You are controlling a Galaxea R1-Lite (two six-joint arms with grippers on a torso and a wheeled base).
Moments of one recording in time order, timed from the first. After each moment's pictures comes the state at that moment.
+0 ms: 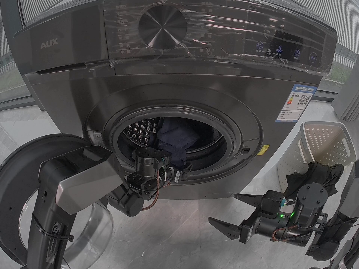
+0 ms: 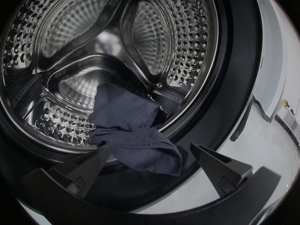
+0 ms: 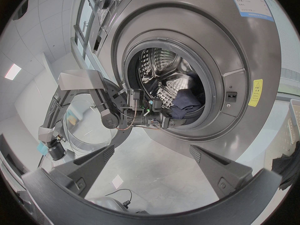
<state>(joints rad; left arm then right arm) -0.53 2.49 -1.17 -1.13 0.05 0.14 0.77 1.90 -0.14 -1.54 0.04 0.14</state>
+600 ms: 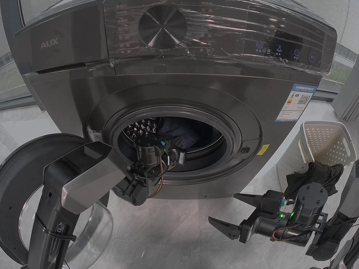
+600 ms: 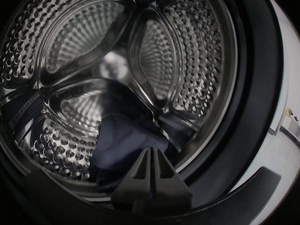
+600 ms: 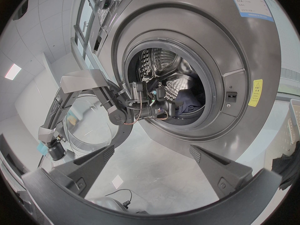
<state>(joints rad) -0.52 2.53 -1.35 -1.18 0.05 0.11 0.77 1.90 -0.14 -1.54 0.04 0.14</state>
